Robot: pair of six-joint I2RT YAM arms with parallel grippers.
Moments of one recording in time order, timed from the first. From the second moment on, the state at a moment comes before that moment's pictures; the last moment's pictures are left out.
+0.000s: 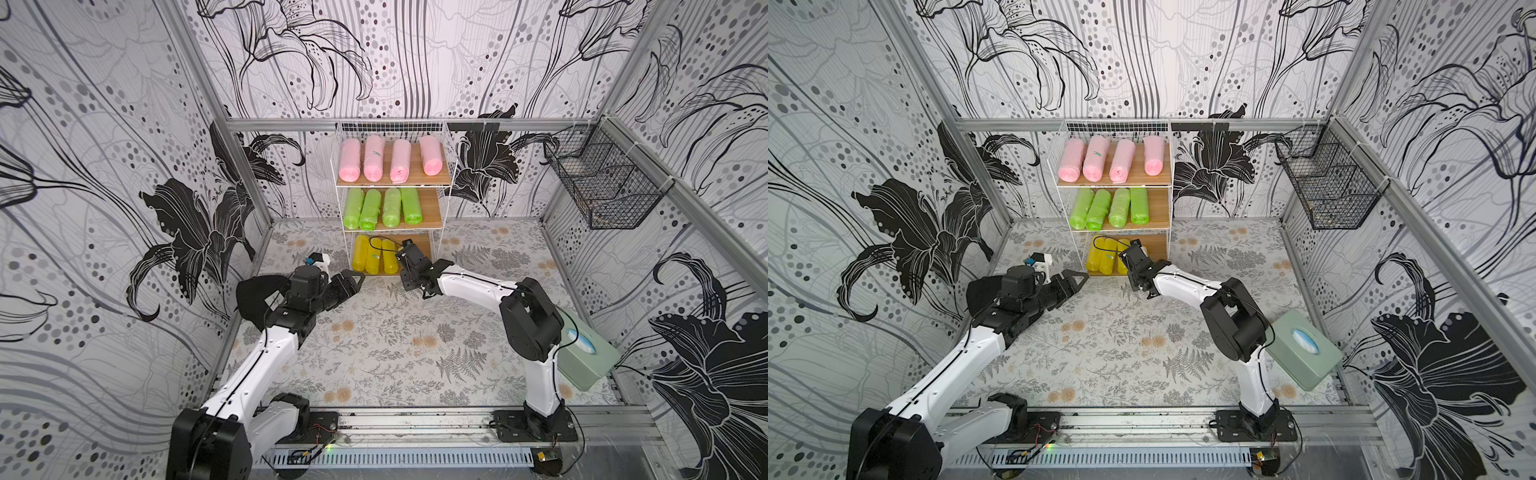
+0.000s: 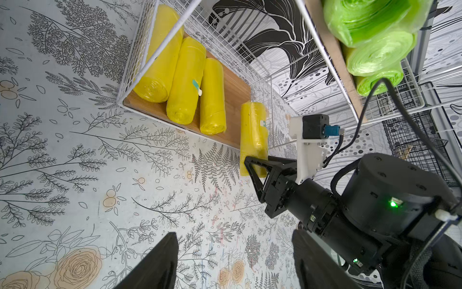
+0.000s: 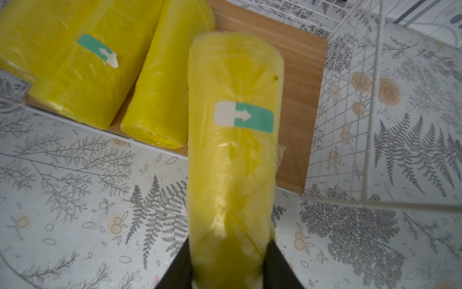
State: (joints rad) left arm -0.22 1.07 0.71 -0.15 0.33 -0.83; right arm 0.73 2.04 1.54 -0.43 0.38 0.28
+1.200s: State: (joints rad) left arm -0.24 1.08 0.72 -0.19 0.31 -0.82; right arm 0.69 2.32 1.86 -0.44 0.43 0.30
